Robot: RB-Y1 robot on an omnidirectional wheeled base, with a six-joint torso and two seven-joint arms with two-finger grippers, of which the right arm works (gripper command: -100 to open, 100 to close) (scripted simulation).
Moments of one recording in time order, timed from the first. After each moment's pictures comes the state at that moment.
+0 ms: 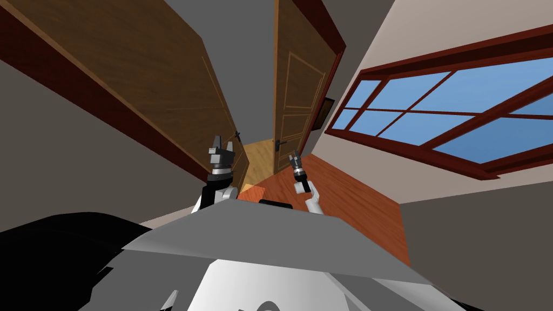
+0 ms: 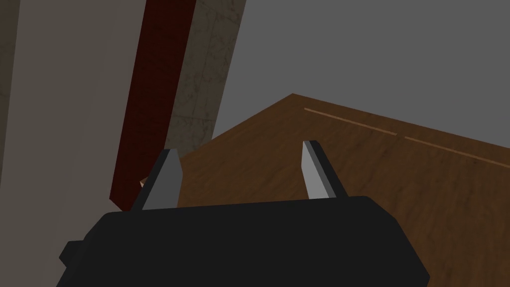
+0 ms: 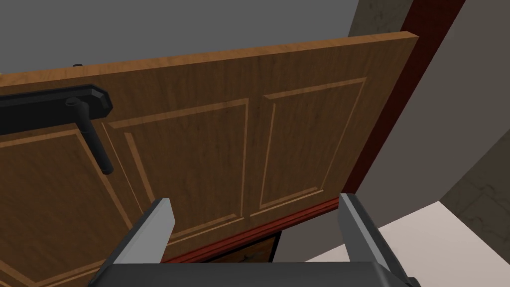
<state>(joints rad) -0.03 -0.10 0.25 -1.54 0.15 -0.50 -0.30</state>
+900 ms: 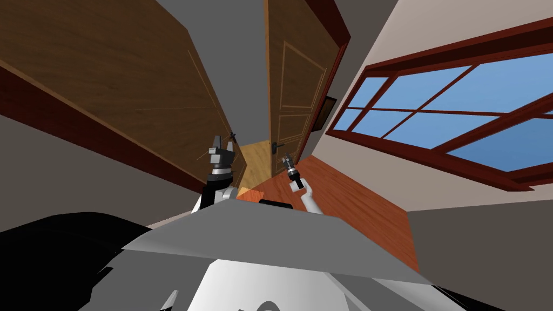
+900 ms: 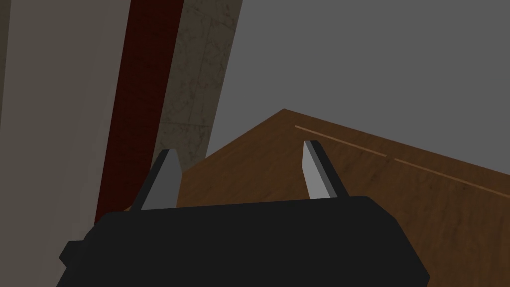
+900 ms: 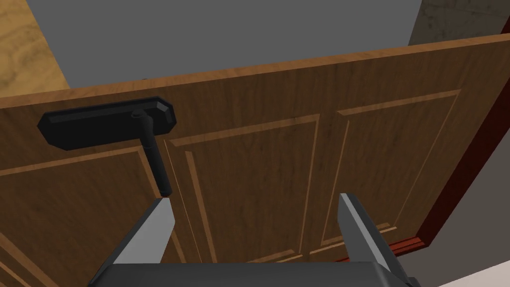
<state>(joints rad) -0.16 -0.10 0.34 -1.31 0.17 -0.48 -0.35</state>
